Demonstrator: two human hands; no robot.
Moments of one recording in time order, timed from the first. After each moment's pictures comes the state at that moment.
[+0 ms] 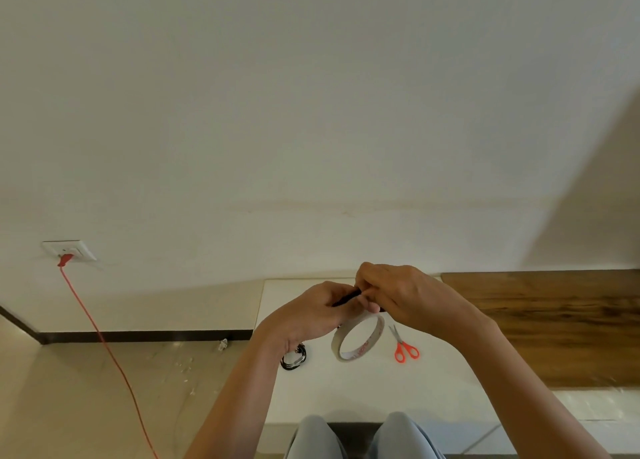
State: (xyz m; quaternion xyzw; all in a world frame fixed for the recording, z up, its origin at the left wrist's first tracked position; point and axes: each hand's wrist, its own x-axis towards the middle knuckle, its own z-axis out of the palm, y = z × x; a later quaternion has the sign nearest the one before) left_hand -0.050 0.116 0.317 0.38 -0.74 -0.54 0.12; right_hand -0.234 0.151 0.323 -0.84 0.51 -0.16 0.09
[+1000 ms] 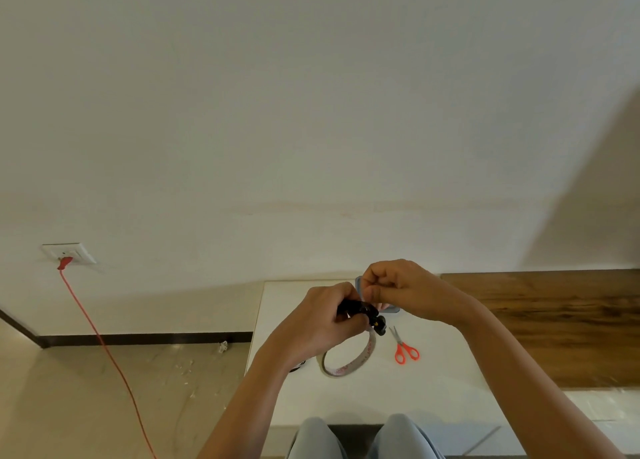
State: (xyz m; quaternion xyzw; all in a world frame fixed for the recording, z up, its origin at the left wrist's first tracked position) left_hand -0.051 0.127 0.306 0.41 -0.81 -0.38 0.19; right_hand -0.243 0.136 0.321 -0.71 0.54 -0.25 0.38
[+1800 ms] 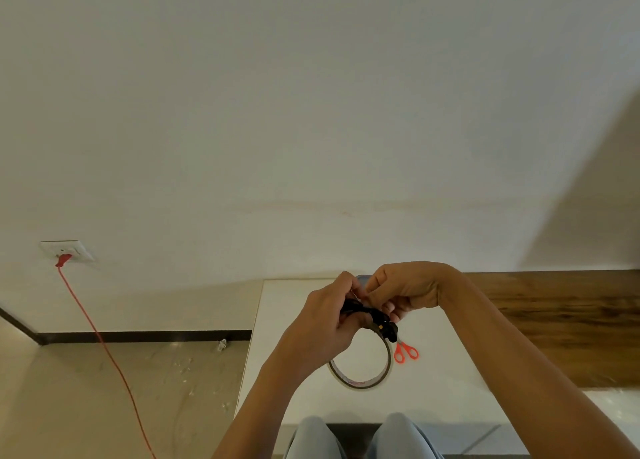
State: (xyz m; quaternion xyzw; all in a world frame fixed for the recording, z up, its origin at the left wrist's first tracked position) left_hand -0.058 0.131 0.292 0.38 -0.82 -0.32 0.29; right_hand -0.246 0.101 0.322 -0.53 0.53 -0.08 0.66
